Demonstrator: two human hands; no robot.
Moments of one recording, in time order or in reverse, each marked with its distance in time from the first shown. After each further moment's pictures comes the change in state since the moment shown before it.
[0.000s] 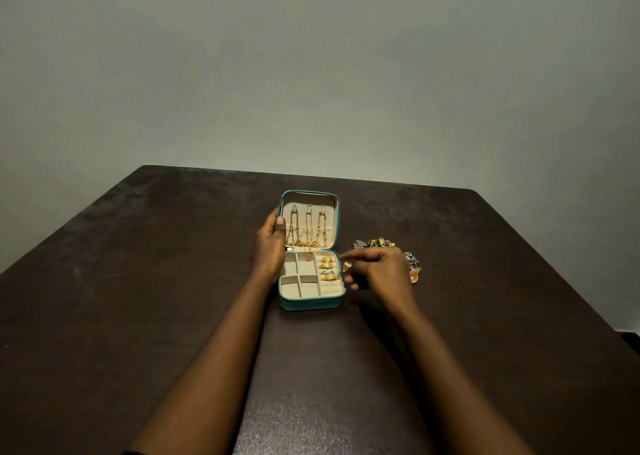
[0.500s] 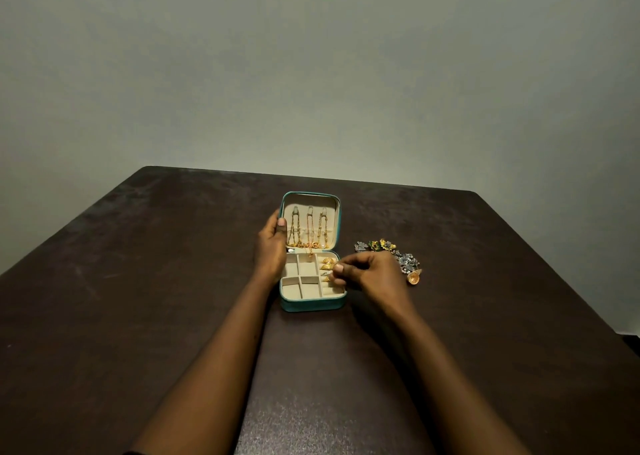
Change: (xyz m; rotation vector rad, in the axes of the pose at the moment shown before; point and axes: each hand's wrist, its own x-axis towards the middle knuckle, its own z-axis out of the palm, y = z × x) left_hand 0.000 0.001 0.000 -0.006 0.006 -0.005; right_hand -0.001 0.002 0.006 -0.067 -0.100 -0.065
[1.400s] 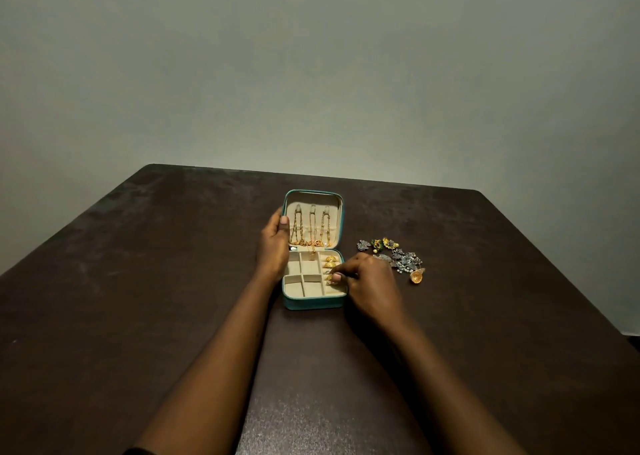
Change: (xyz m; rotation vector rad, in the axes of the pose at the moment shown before) left_hand 0.000 0.000 -0.001 0.027 -0.001 0.007; right_hand 0.003 0.006 0.006 -0.751 0.033 -0.265
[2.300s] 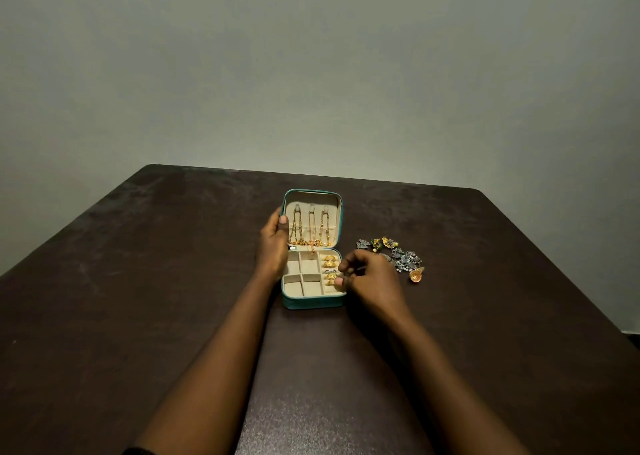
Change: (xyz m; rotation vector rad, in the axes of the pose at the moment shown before) left_hand -0.001 0.000 -0.001 0.006 -0.012 0.013; right_hand 0.000 0.006 0.000 0.395 -0.011 0.207
